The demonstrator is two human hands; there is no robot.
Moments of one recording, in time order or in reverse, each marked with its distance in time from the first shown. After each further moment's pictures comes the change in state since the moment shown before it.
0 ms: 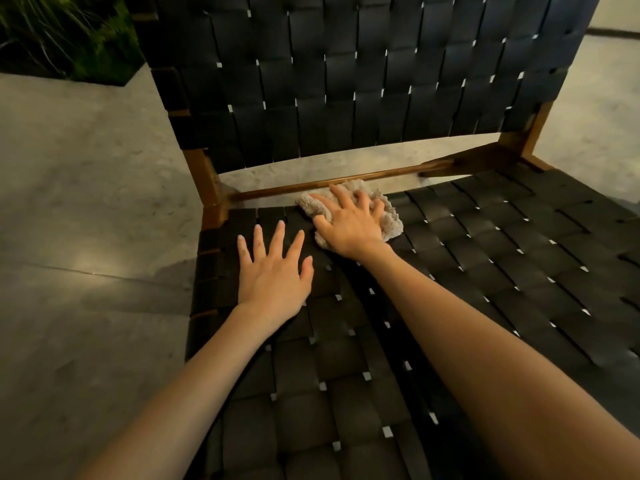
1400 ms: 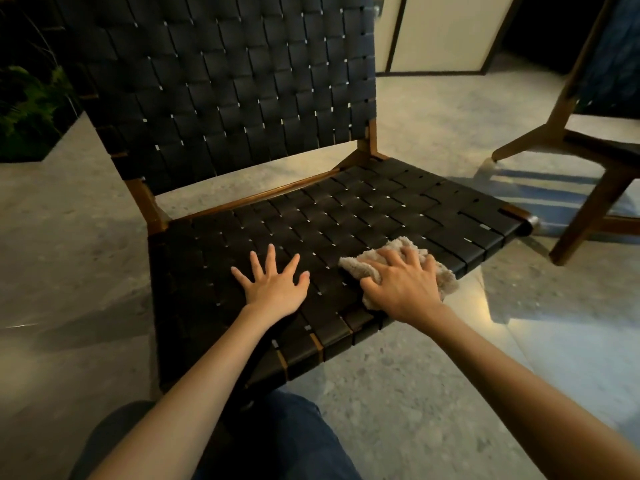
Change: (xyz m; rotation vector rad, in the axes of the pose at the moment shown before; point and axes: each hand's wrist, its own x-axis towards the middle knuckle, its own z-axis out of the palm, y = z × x) left_hand -0.117 0.104 -0.038 -0.152 -0.262 0.129; right_hand -0.320 0.060 -0.088 -0.176 -0.002 0.390
